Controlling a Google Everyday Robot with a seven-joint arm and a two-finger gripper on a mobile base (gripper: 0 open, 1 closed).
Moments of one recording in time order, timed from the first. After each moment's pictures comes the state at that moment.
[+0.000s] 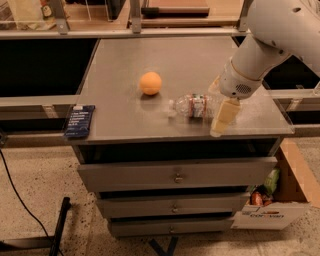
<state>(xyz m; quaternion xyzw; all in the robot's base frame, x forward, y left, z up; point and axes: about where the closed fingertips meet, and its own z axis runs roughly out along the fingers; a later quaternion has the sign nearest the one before) 0.576 -0.158 0.832 -0.66 0.73 0.06 0.15</state>
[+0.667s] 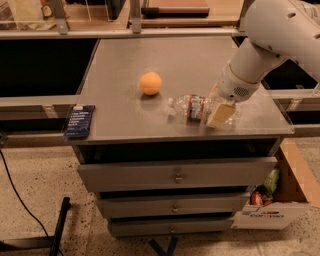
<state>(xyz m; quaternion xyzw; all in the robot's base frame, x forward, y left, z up) 0.579 -0.158 0.821 -0.65 0.74 0.06 0.15</state>
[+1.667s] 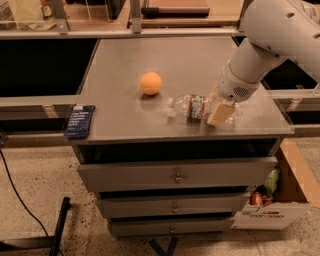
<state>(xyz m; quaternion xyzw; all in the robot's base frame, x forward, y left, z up) 0.579 -0.159 0.822 -0.65 0.74 0.05 0.15</state>
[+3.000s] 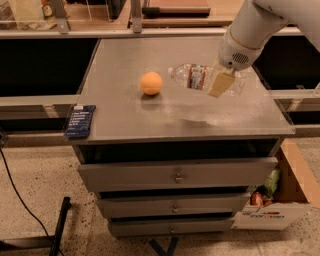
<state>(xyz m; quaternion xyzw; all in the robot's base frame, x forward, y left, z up) 0.618 -0.159 0.892 -0.62 0.76 0.00 0.18</state>
